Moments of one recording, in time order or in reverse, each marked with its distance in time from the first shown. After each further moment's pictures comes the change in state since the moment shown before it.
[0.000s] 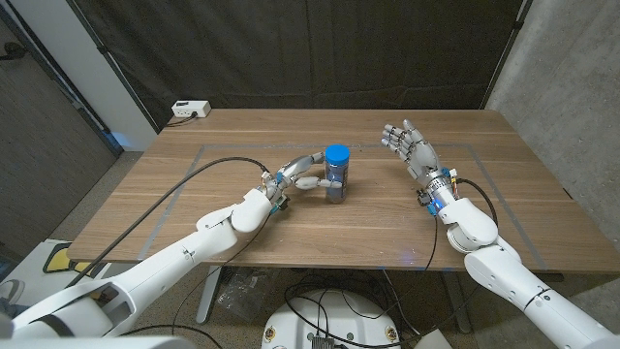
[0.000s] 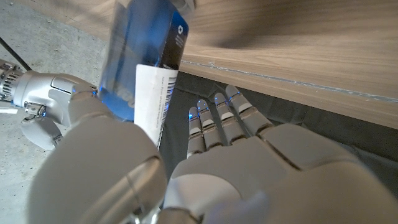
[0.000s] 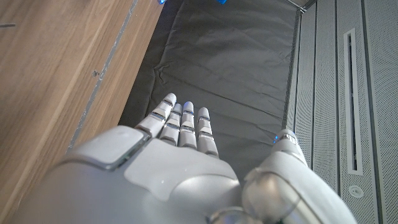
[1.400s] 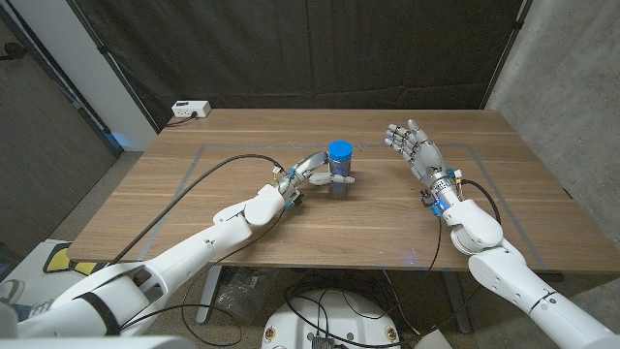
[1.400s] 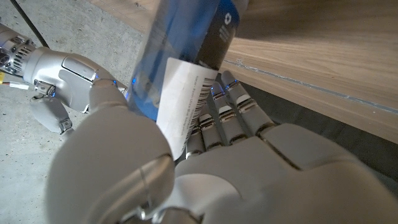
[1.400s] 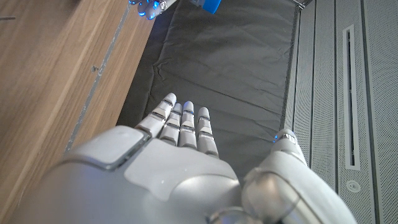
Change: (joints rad) left arm -0.101 -0.133 0.048 0.215 -0.082 -0.169 -0.050; left_hand 0.169 0.122 0.048 -0.027 -0.008 0.163 0.001 0.015 0.000 0.151 -0.005 -0.016 0.004 0.161 -0.007 0.003 0.001 0.207 0.061 0.012 0.002; right arm -0.024 -0.010 0.022 -0.020 0.015 0.009 0.001; right_hand 0.004 0.004 -0.003 -0.003 0.000 0.005 -0.005 0.000 0.000 0.003 0.004 0.000 0.000 0.005 -0.005 0.000 0.000 0.000 0.000 -0.006 0.000
